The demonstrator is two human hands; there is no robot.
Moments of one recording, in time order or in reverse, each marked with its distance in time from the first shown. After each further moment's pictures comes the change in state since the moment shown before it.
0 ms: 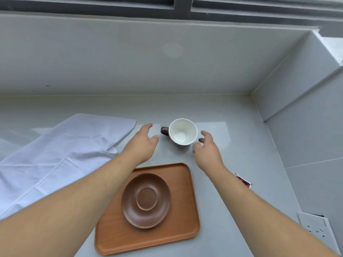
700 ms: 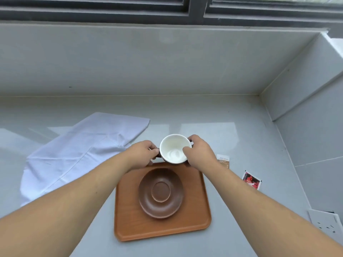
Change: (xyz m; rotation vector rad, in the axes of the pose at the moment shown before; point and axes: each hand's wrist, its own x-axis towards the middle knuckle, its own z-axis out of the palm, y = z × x) left_hand -0.047 -0.029 -0.041 0.013 -0.206 -0.083; right_hand -0.035 -0.038 0.033 -0.120 -0.177 -0.070
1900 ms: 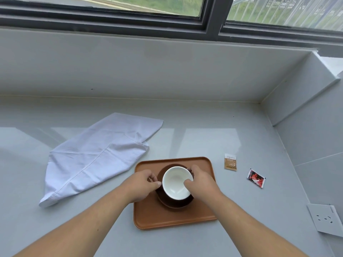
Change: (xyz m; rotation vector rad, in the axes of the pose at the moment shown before) left_hand -0.077 -0.102 0.016 0.023 0.000 0.005; right_hand -0.090 0.029 0.064 -0.252 -0.099 -0.011
